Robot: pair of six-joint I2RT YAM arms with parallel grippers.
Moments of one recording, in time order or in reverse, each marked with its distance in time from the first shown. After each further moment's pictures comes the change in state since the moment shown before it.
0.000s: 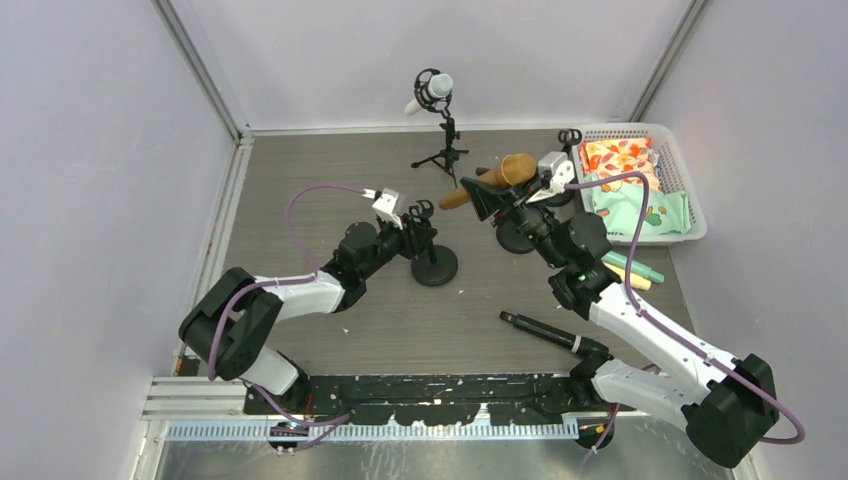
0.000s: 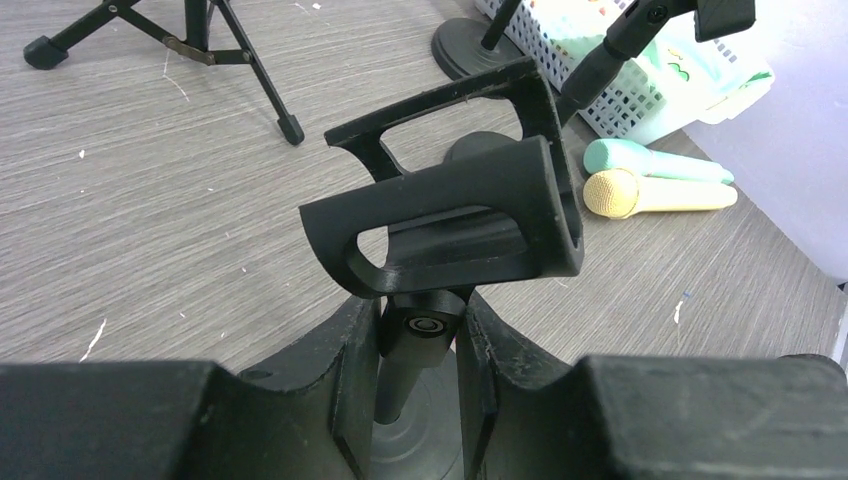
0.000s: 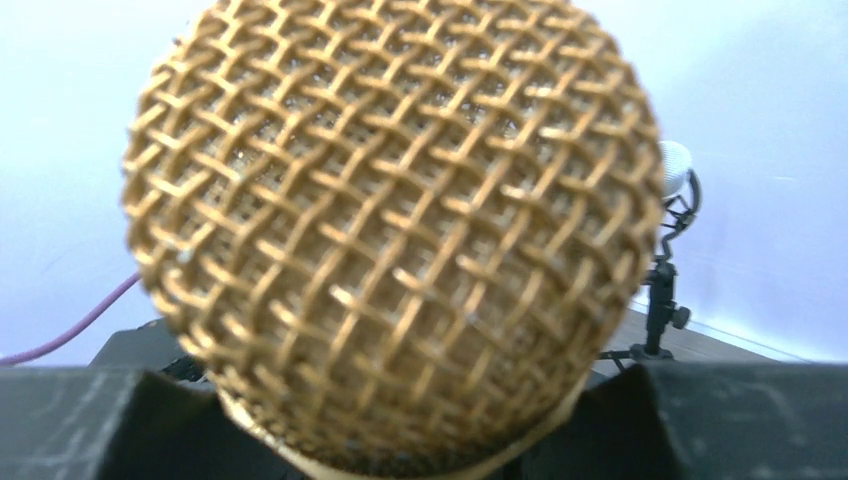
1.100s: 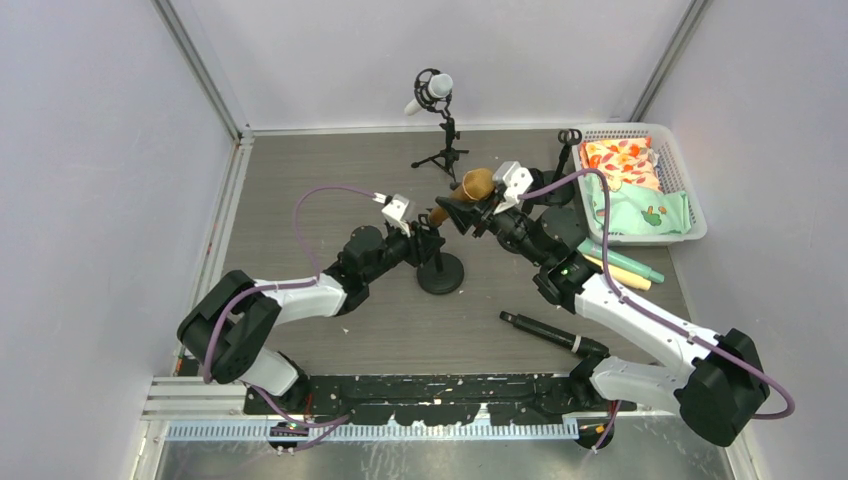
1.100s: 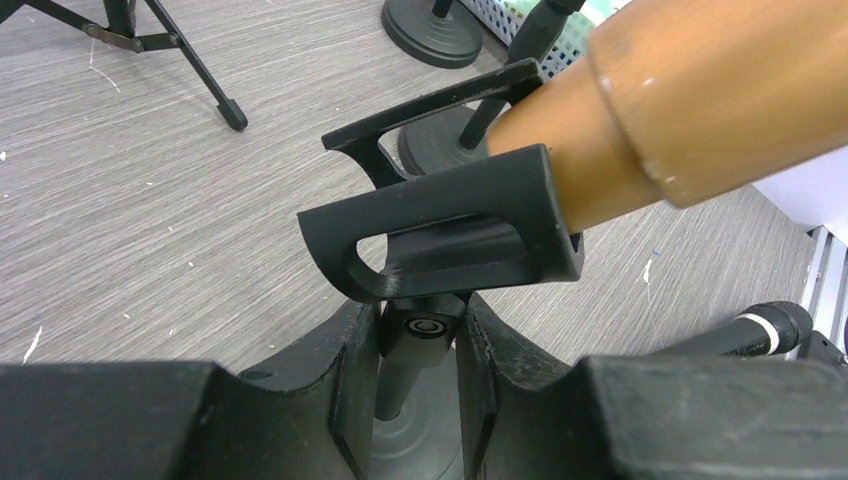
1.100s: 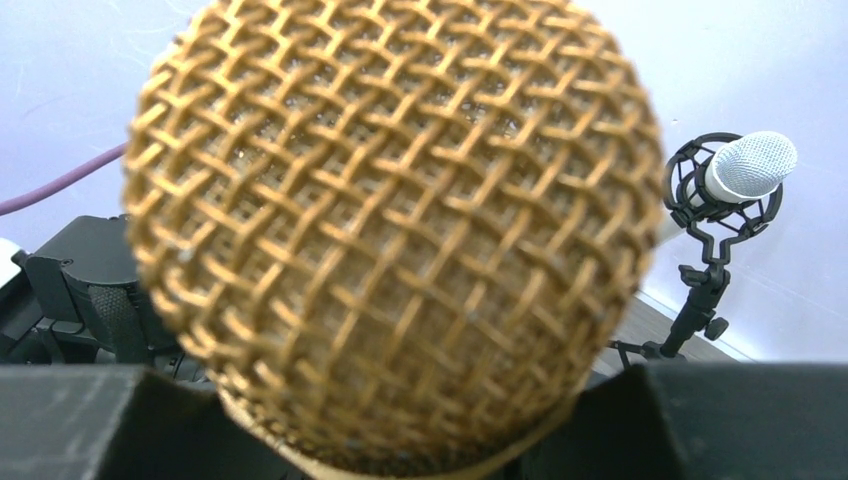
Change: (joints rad) left arm -0.047 -0.016 0.000 -0.032 0.038 0.027; right arm 0.061 0.106 0.026 -0.043 -0.146 -0.211
